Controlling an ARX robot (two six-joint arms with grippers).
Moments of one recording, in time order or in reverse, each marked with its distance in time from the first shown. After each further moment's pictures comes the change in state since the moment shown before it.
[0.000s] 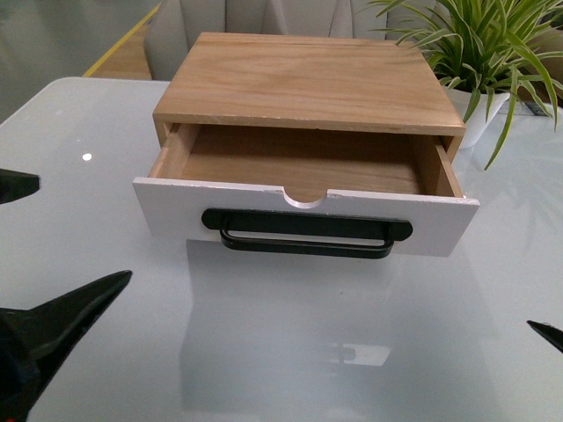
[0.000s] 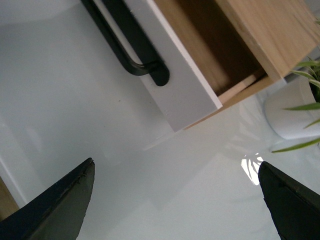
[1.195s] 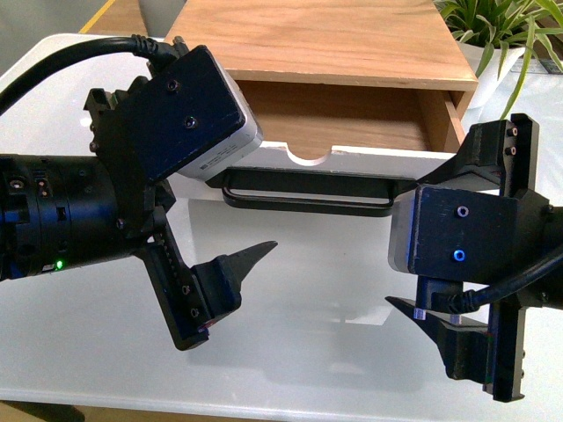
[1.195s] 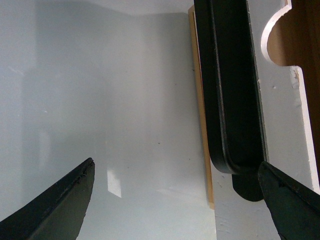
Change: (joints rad) left arm -0.084 0.612 0.314 0.208 0.201 0.243; right arm 0.247 0.540 0.237 0.143 -0.003 -0.296
